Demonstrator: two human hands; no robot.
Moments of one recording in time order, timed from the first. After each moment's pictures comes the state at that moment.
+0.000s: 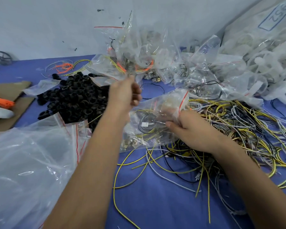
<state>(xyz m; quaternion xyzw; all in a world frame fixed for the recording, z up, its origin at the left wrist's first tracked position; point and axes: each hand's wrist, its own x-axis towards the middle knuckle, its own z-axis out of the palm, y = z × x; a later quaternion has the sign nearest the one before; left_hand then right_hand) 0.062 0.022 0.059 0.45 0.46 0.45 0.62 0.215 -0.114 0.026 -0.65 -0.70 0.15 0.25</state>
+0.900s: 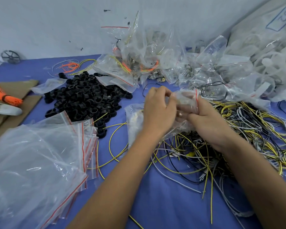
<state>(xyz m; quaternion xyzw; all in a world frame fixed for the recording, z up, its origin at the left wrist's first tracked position) 0.111 -0.020 0.012 0.74 0.41 0.45 0.30 0.226 -0.106 0.016 -0.54 -0.48 0.40 0.56</state>
